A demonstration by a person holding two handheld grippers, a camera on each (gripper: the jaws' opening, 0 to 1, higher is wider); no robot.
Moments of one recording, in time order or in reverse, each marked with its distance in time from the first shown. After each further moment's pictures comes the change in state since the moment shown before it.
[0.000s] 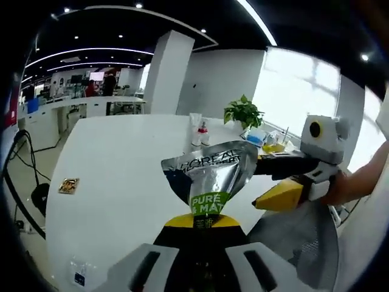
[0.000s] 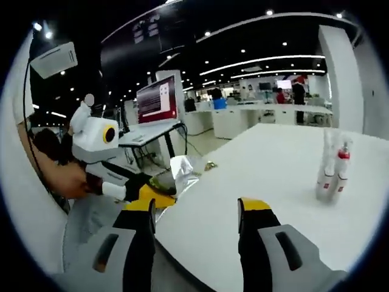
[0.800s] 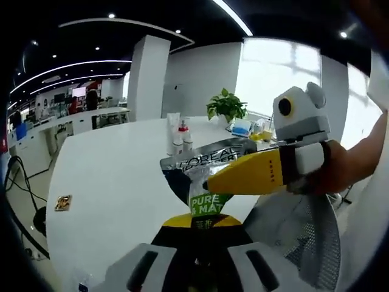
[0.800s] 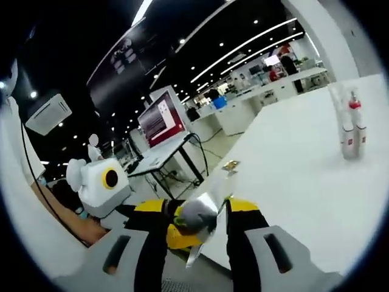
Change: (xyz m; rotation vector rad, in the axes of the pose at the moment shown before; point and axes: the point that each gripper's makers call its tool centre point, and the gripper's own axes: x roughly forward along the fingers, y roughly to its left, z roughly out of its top) left arm 0.003 -0.030 -0.013 0.173 0.007 -0.065; right arm 0.016 0.029 0.001 0.262 -0.043 0.062
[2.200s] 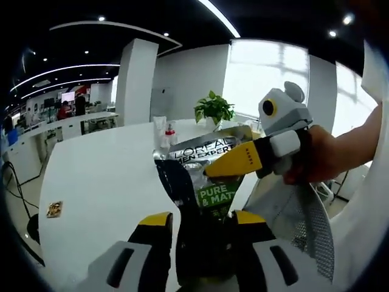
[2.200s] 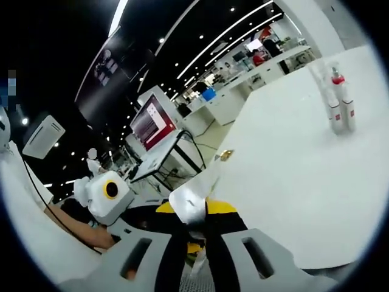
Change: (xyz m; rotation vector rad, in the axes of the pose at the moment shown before) left arm -0.002 -0.013 0.005 -0.009 -0.034 -0.099; right arm -0.027 -0.015 0.004 0.153 0.048 -0.016
